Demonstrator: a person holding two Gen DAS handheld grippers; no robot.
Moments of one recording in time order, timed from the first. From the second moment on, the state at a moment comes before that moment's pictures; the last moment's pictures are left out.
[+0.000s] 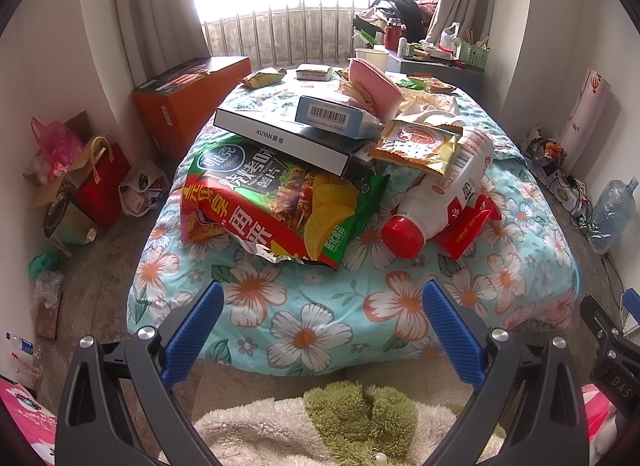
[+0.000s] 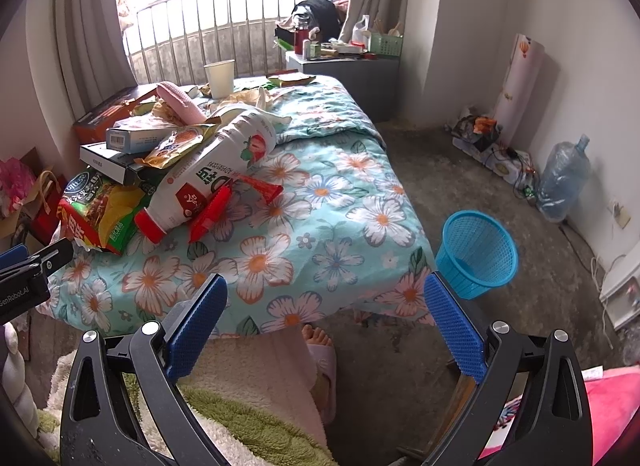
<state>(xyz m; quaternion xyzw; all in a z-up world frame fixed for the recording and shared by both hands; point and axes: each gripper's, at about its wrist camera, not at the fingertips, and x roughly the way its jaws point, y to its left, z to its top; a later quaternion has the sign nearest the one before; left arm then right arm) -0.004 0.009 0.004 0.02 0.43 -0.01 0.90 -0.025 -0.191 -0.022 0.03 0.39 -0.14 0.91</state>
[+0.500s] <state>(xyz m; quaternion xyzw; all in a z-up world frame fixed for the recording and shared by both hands) -0.003 0.009 0.002 0.02 0.43 -0.01 0.90 -0.024 -0.192 -0.024 0.04 0.39 -0.14 0.91</state>
